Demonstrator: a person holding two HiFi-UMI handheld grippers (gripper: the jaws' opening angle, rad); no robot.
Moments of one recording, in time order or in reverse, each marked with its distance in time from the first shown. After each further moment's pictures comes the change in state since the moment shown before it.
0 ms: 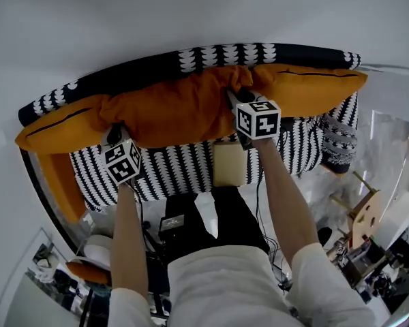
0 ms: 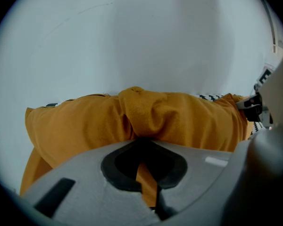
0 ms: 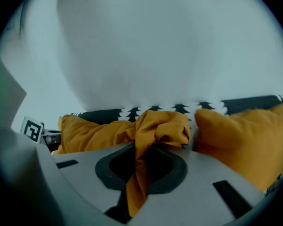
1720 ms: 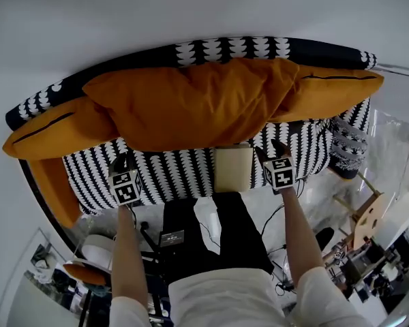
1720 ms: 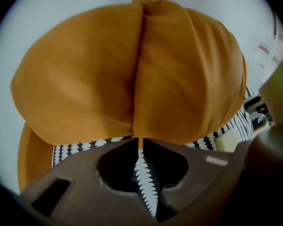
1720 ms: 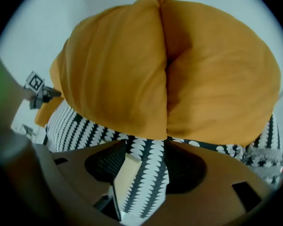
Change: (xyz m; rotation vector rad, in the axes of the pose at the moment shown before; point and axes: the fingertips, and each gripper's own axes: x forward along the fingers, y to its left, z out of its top) left arm 0.025 0.007 -0.184 0.110 0.301 -0.082; right arm -0.055 -0.096 -0.256 -0.139 0.362 -0.142
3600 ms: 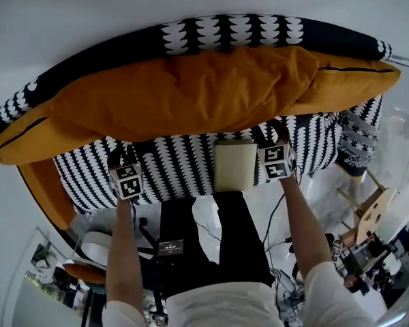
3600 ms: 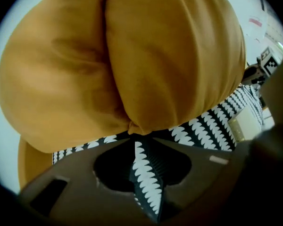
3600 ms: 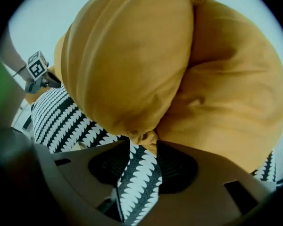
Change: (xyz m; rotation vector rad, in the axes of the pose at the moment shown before) left arm 0.068 -0.023 -0.030 0.168 0.030 0.060; right arm 0.056 -0.018 0.030 -0.242 -0.133 -0.121
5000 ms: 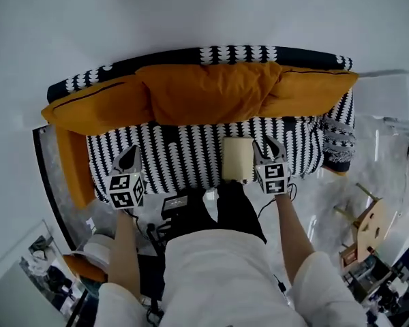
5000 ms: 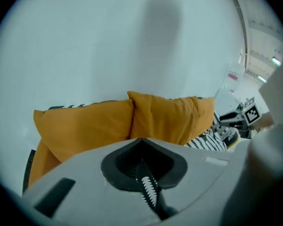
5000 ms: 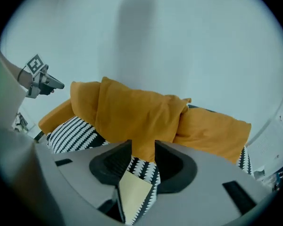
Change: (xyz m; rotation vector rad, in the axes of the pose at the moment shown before) left arm -0.298 0.050 0.079 -0.142 -0.379 -0.187; right arm -0.233 0.072 0.098 0.107 -0.234 -0.037
